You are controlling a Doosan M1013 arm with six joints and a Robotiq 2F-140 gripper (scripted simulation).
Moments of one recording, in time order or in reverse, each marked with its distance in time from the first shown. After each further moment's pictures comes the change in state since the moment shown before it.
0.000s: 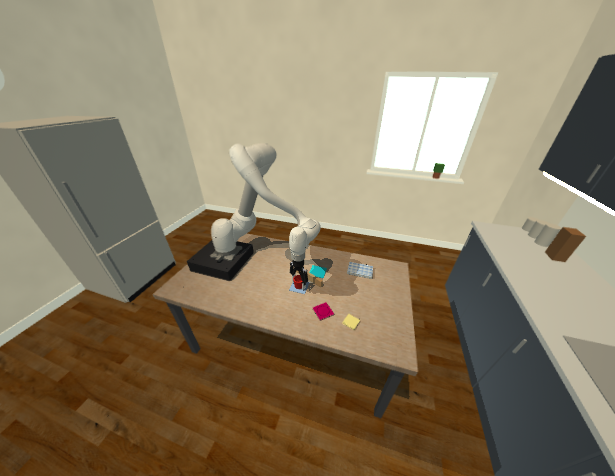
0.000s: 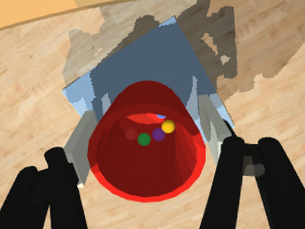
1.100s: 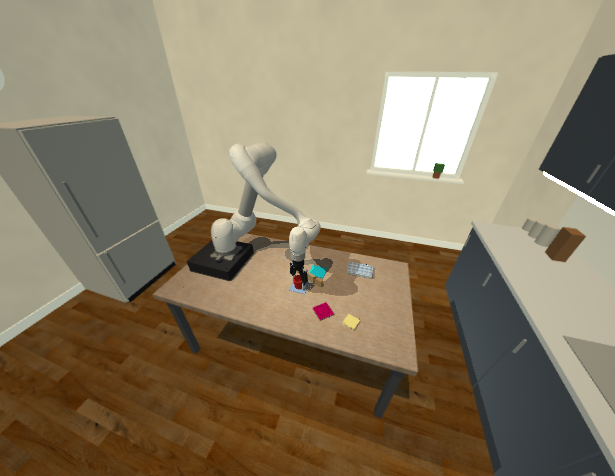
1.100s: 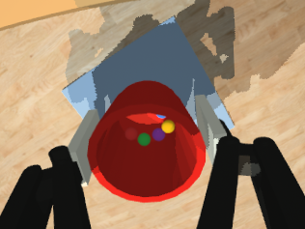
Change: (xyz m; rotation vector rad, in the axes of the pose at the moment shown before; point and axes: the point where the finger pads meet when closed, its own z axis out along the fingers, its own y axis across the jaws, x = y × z) arm 0.000 0.000 0.000 0.000 0.000 0.000
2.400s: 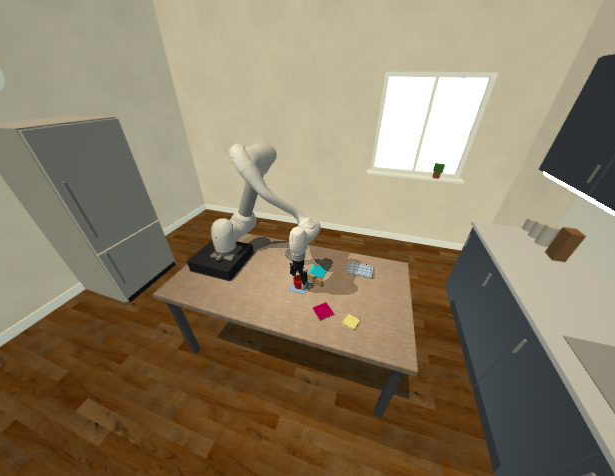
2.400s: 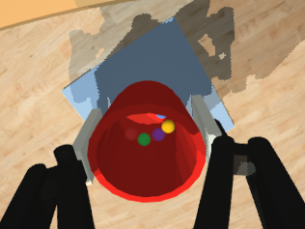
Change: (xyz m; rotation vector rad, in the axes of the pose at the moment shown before) arm 0.000 0.000 0.000 0.000 0.000 0.000
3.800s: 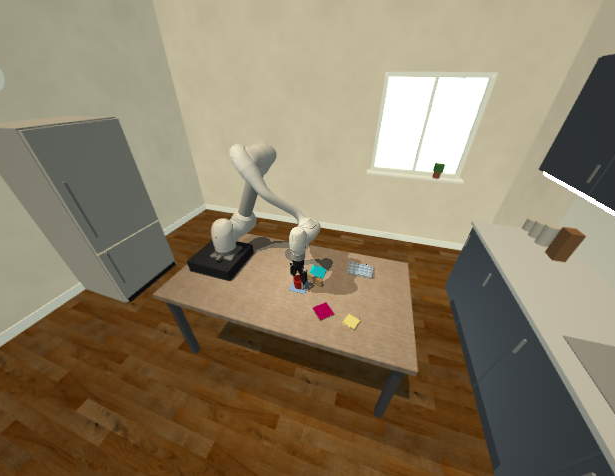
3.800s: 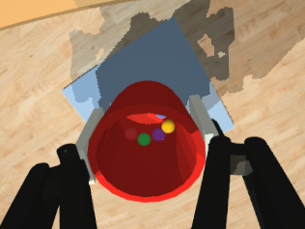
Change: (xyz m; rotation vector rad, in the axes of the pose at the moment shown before) arm 0.000 0.000 0.000 0.000 0.000 0.000
